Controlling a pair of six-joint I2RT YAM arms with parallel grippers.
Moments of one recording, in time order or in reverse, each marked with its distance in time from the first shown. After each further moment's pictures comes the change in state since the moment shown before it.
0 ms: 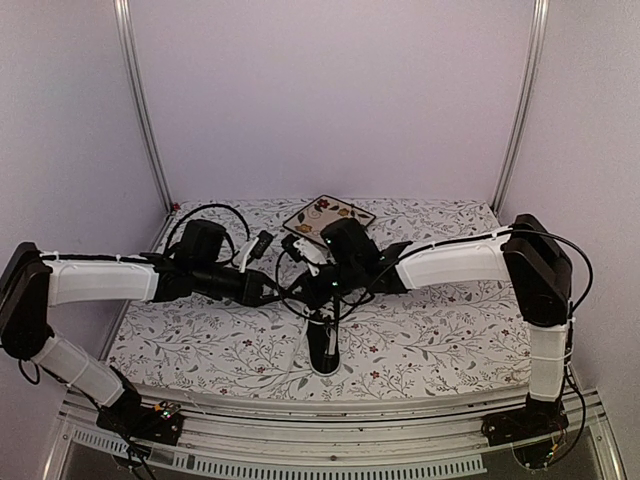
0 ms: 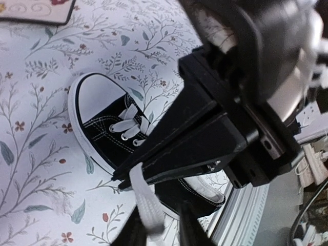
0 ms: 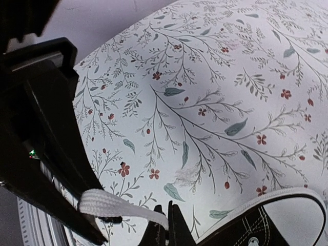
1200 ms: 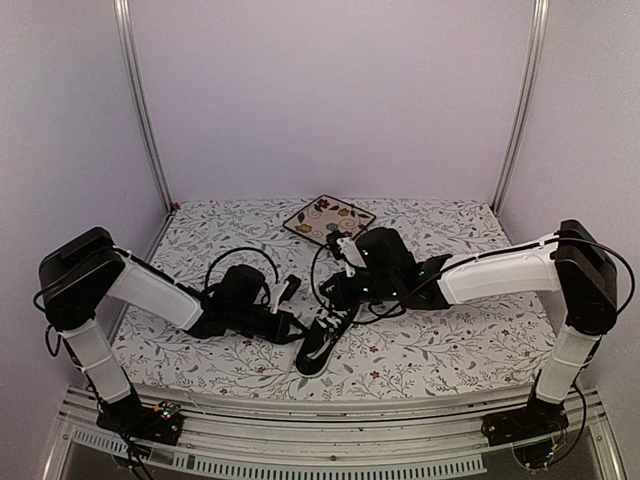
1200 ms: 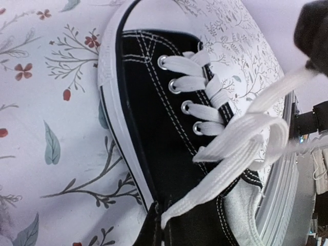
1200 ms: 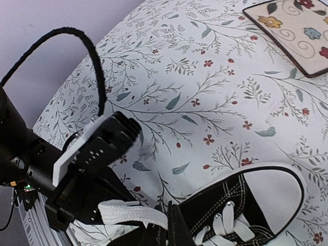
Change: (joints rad) left arm -0.197 0.327 -0.091 0.370 -0.181 -0.156; right arm 0.000 -0.237 -0.324 0.140 0.232 0.253
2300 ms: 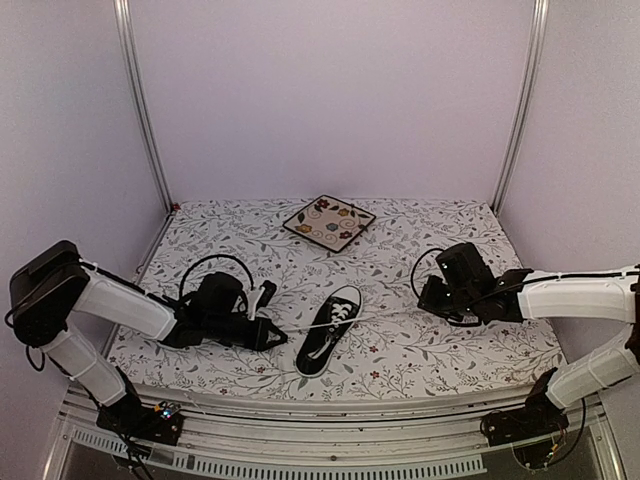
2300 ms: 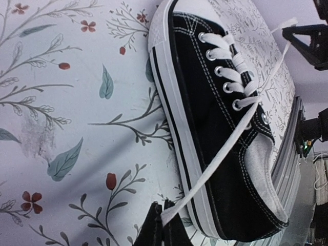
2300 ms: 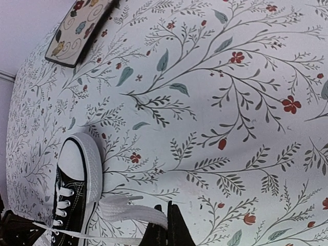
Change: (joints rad) left arm 0.029 -0.209 -0.177 -0.050 -0.086 -0.061; right arm -0.222 -0.489 -0.442 -0.284 0.338 0.506
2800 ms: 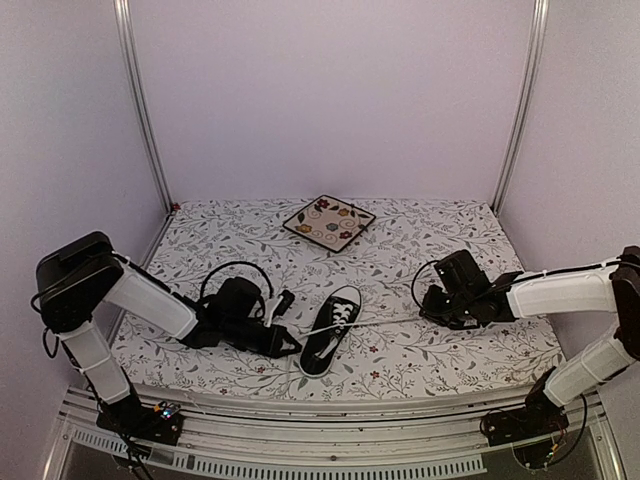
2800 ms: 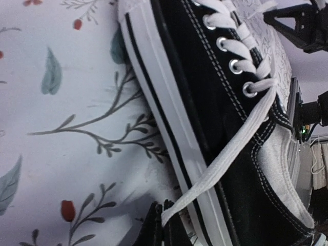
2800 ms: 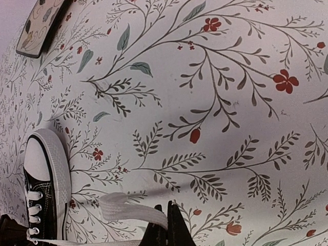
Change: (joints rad) left arm -0.039 0.168 0.071 0.050 0.086 0.008; right arm -0.072 0.087 -0.044 0.027 -0.081 0.014
